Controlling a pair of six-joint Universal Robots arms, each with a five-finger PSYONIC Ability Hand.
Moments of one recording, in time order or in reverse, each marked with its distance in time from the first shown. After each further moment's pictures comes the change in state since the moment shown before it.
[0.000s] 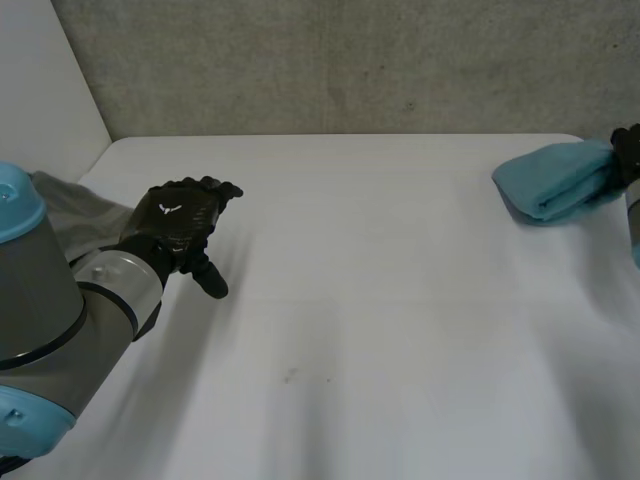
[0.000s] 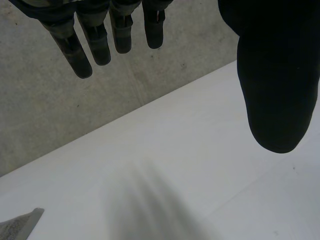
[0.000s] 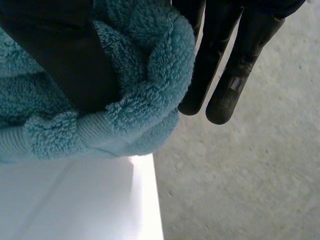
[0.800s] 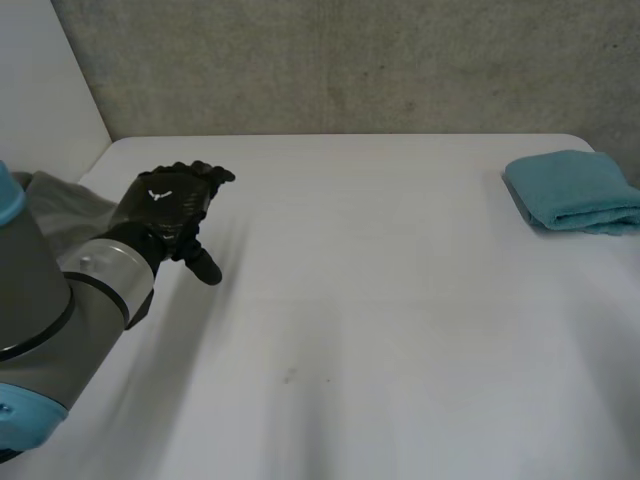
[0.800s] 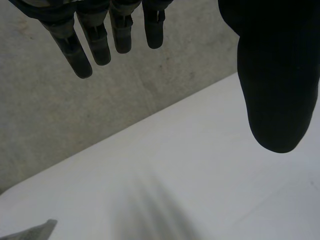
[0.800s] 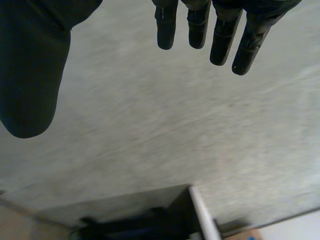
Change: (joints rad) left arm 0.018 0.031 0.007 0.009 0.001 0.002; right arm -0.175 -0.234 0.149 -0.010 0.176 -0.503; left_hand 0.000 0.000 0.000 0.000 0.000; right_hand -0.688 -0.944 -0.961 -0.956 -0.859
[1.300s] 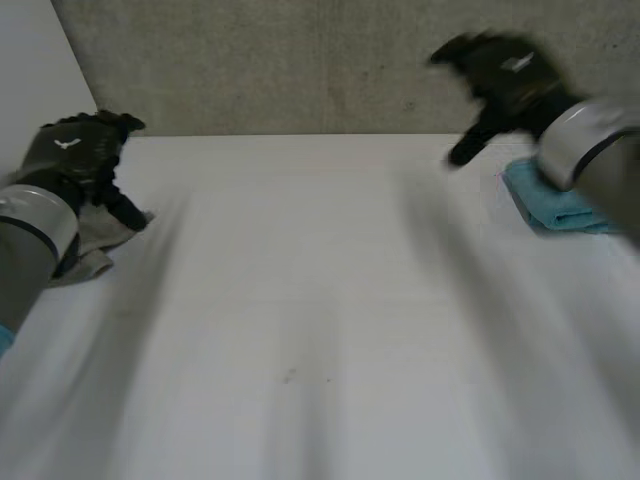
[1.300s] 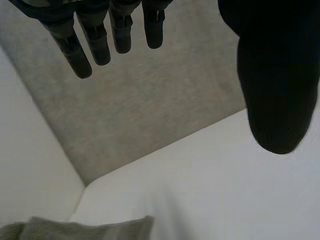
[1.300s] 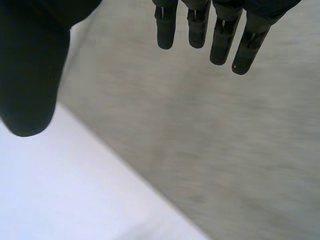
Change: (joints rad) left arm 0.237 0.011 0.075 0.021 0.016 0.011; right arm 0.595 -0.772 0.882 0.009 -0.451 0.670; left_hand 0.000 0.000 0.000 0.000 0.000; right_hand 0.000 0.000 0.000 0.000 0.000
